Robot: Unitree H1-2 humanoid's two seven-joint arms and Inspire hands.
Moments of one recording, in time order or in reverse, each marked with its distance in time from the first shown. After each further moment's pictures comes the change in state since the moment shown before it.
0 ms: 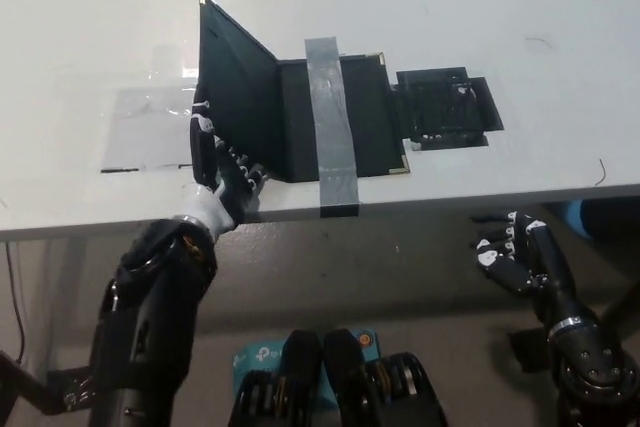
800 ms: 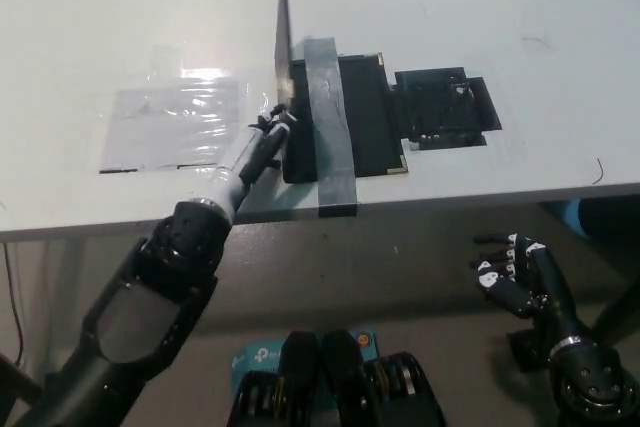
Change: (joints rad) left_arm -0.099 0.239 -0.567 -0.012 0.503 -0.015 0.014; right_arm 0.042 0.000 0.004 0.010 0.000 0.010 0.000
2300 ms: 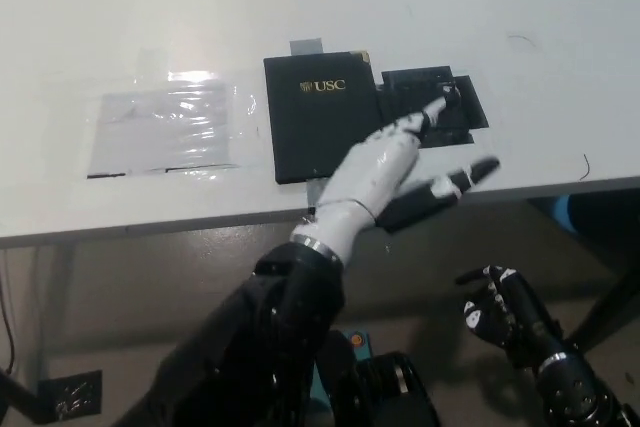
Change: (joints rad) left_arm 0.064 -0.120 -0.152 -0.459 0.394 0.027 -0.066; right_arm -0.001 -0.116 0.227 0.107 -0.168 -0.020 -0.004
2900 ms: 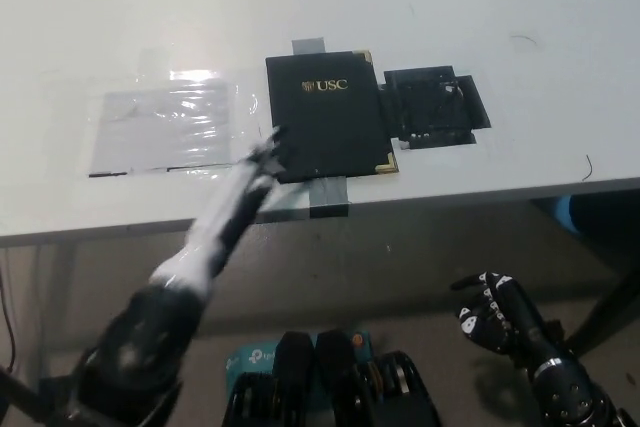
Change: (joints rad) left_arm 0.290 0.117 0.334 -0.069 -0.386 -0.017 0.001; right_arm 0.003 0.015 -0.010 0.009 0.020 0.000 0.000
